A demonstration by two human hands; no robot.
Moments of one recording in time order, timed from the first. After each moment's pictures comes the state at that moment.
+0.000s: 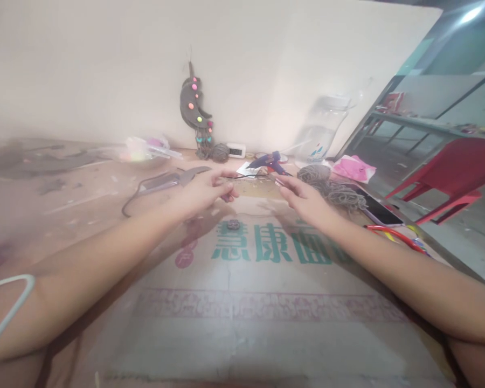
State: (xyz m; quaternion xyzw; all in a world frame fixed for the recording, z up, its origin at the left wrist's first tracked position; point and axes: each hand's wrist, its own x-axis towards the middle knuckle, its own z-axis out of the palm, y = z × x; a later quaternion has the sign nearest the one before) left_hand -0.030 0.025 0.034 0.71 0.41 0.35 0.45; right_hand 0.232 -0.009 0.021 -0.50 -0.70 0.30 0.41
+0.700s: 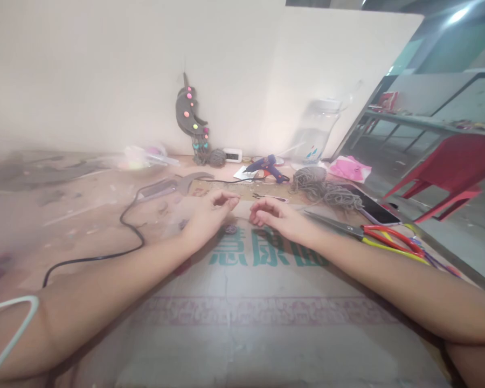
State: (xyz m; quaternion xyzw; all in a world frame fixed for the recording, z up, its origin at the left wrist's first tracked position) left_hand -0.009 -0.005 0.006 0.70 0.44 0.45 0.34; right_hand 0.207 -0.018 -0.002 -0.40 -0.69 0.47 0.37
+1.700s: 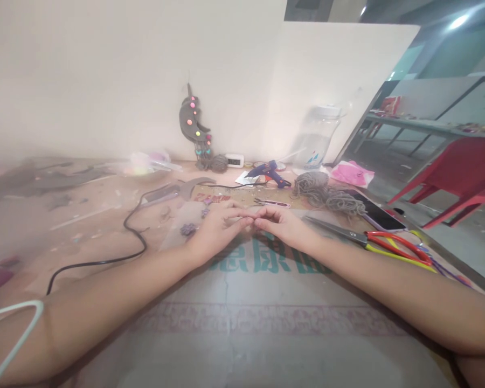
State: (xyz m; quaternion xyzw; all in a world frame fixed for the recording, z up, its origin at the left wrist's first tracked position) left_hand -0.004 -0.010 0.000 0.82 0.33 0.40 0.25; right_hand 0.204 -0.018 -0.001 -0.40 -0.69 0.46 0.38
